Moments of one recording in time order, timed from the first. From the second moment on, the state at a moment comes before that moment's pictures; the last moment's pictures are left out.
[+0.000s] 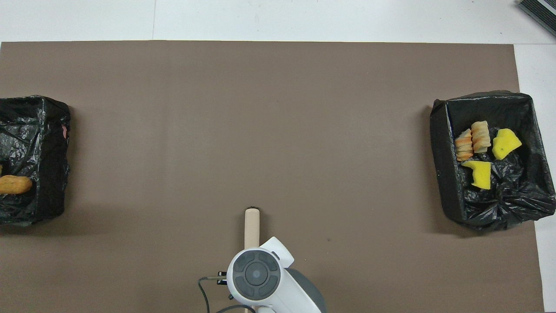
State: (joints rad) left arm 0.48 0.22 -0.04 -1.52 0.75 1.94 1.71; right arm 0.68 0.09 0.22 -2.12 0.30 2.14 0.85
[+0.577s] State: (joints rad) left arm 0.41 0.22 -0.05 -1.52 0.93 2.03 1.72; right arm 0.31 -0.18 0.20 -2.09 0.27 1.82 0.74
